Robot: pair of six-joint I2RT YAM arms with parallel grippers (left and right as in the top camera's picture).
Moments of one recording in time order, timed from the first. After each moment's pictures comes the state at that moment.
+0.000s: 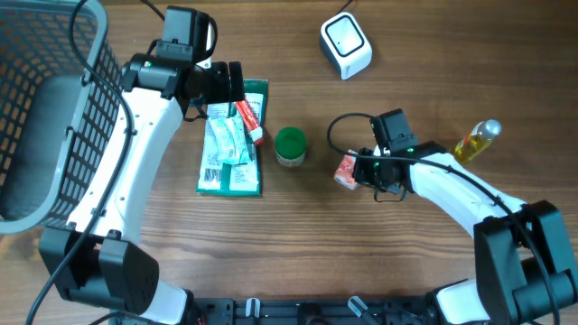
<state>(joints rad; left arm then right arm) -0.20 1.69 1.58 -0.96 -0.06 -0.26 0.31 1.63 0.82 -0.47 -0.19 0.65</state>
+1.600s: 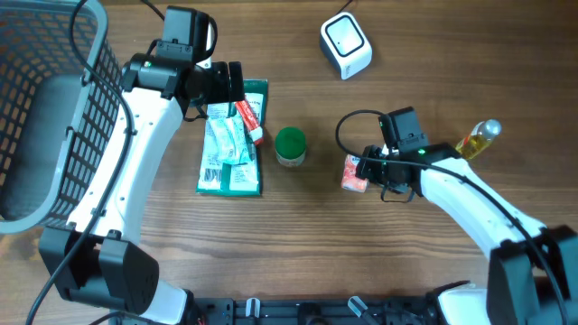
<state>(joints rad) -0.20 1.69 1.58 -0.96 -0.06 -0.26 0.30 1.55 0.83 -0.55 -0.13 0.65</state>
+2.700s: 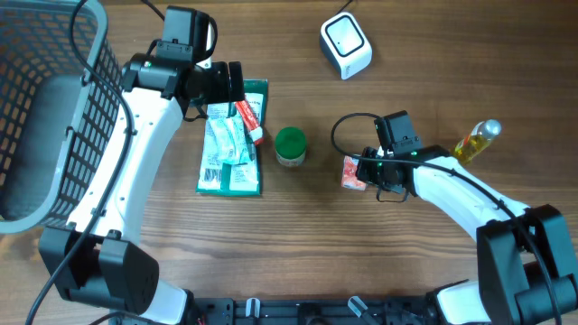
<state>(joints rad) -0.20 1.69 1.58 -0.96 -0.06 -0.26 0.30 1.61 0.78 -0.41 -0.14 0.65</state>
